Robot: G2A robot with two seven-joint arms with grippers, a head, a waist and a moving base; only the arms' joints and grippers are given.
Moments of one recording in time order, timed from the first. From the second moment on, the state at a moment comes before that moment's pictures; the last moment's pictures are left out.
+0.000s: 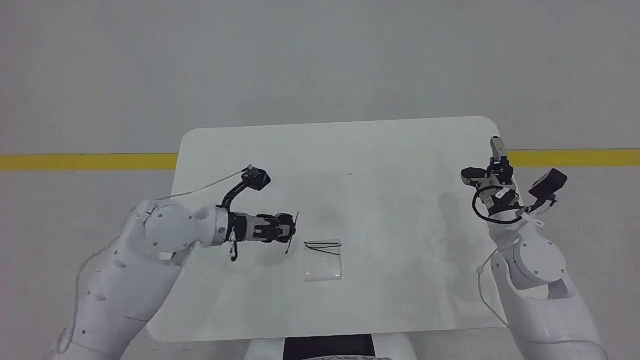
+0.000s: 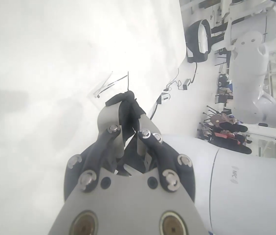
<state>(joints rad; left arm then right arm) 1.42 -1.02 -1.27 -1.77 0.21 -0.20 -1.17 -1.73 -1.15 1.60 -1.80 0.42 0.00 0.00</state>
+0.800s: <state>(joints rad) 1.38 -1.03 -1.26 -1.59 -0.13 -0.16 -1.00 -1.64 -1.17 1.38 -1.78 0.21 -0.13 0.15</state>
